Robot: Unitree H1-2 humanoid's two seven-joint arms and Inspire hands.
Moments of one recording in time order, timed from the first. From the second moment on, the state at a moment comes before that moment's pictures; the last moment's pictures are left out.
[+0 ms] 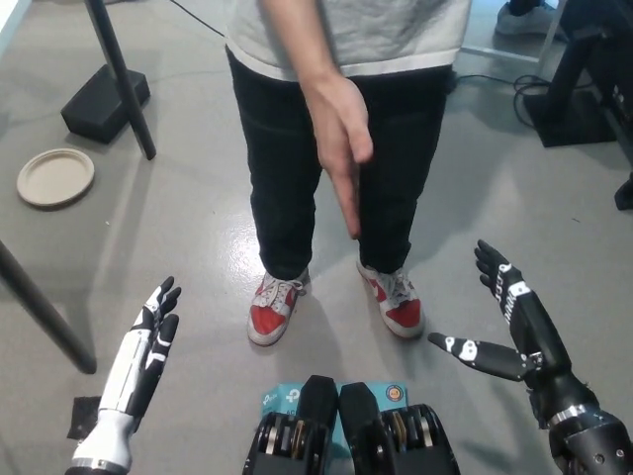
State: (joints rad) left_arm -0.04 0.15 0.00 0.05 0.18 -0.13 -0.01; right_arm -0.17 -0.11 0.06 0.07 -0.01 -0.07 0.11
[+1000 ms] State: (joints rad) left_arm -0.04 0.14 0.01 0.08 0.19 -0.16 -0.01; right_arm -0.64 -0.04 0.13 0.24 -0.17 0.18 0.08
